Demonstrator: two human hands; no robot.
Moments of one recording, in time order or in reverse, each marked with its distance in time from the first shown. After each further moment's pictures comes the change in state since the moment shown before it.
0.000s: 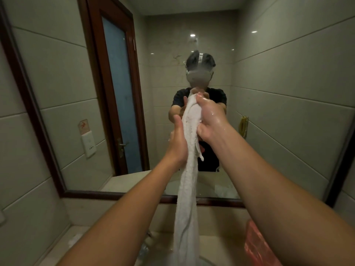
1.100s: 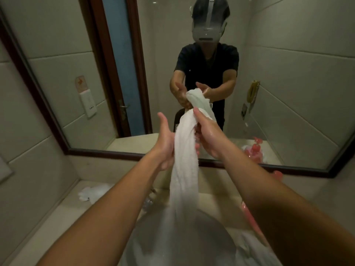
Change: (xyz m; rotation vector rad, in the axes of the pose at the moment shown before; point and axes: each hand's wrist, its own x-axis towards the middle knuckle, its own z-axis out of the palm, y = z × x) left_hand -0.056 -0.076 -0.044 -0.321 -0.137 -0.568; right_hand -0.019 0.125 -0.100 -0.533 -0.112 0.192
